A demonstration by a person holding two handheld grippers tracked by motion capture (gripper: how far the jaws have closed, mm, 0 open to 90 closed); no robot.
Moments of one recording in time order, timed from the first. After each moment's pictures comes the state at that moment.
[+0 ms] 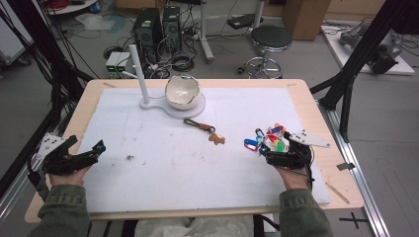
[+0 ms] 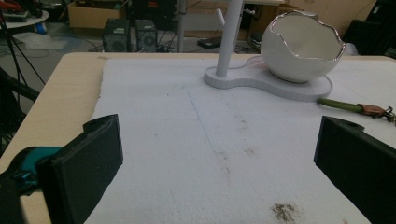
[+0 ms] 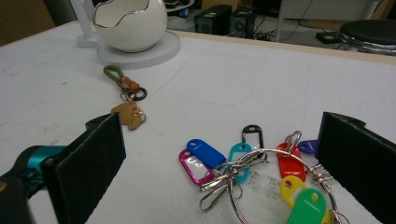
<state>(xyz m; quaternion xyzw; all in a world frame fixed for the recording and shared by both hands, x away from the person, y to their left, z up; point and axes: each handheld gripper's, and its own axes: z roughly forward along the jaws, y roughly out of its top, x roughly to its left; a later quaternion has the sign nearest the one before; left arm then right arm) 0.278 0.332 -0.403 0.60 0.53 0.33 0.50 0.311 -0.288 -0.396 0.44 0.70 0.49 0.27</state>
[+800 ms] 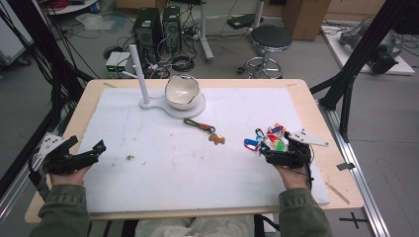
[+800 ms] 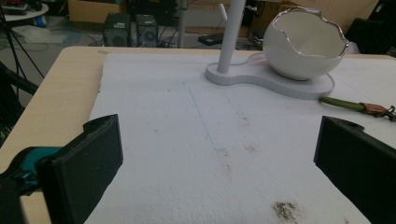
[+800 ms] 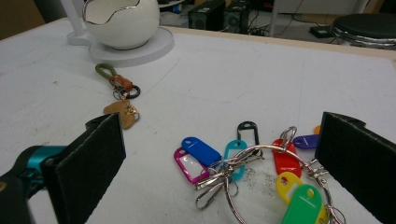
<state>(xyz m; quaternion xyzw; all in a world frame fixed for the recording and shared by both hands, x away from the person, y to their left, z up) 0.279 0.332 -0.404 0.60 0.53 0.32 0.50 0.313 -0.286 -0.395 0.46 0.70 0.48 0.27</state>
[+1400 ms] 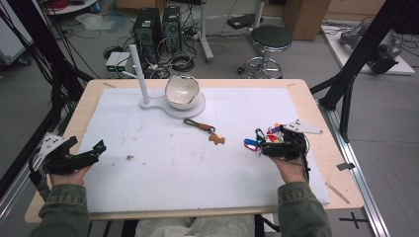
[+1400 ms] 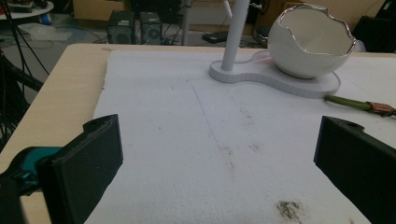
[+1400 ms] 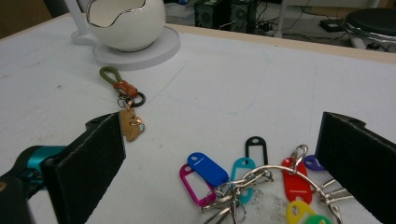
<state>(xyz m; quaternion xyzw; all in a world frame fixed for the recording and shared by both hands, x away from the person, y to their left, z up) 0.280 0.332 -0.405 0.60 0.54 0.33 0.49 0.335 -0.275 -0.381 0.45 0.72 0.47 0.25</state>
